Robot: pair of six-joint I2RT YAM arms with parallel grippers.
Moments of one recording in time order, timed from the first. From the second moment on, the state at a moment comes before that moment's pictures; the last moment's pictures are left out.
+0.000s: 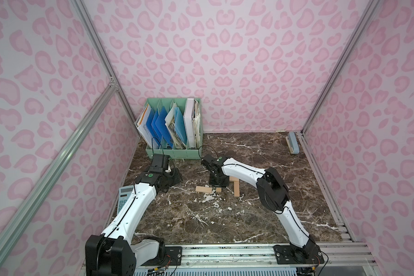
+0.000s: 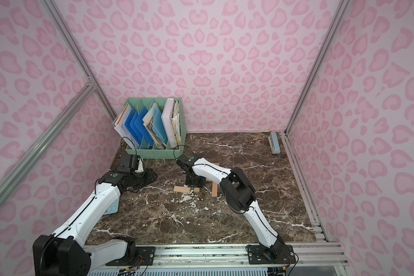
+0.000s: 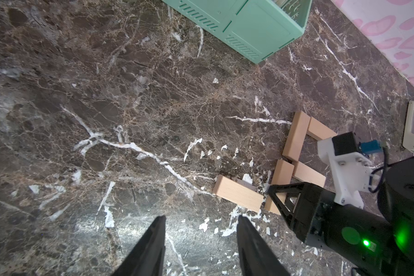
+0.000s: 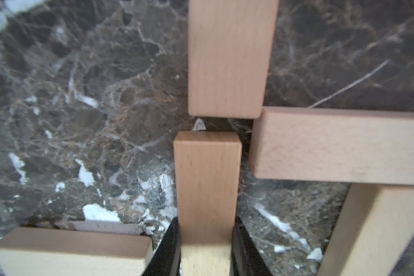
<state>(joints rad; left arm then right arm) -0.15 1.19 0.94 -0.70 0.11 -0.60 0.89 2.33 1.94 -1.07 0.07 0.88</state>
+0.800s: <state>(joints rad) -0.15 1.18 0.93 -0.70 0.12 -0.60 0.89 2.30 1.89 -1.06 0.09 0.89</state>
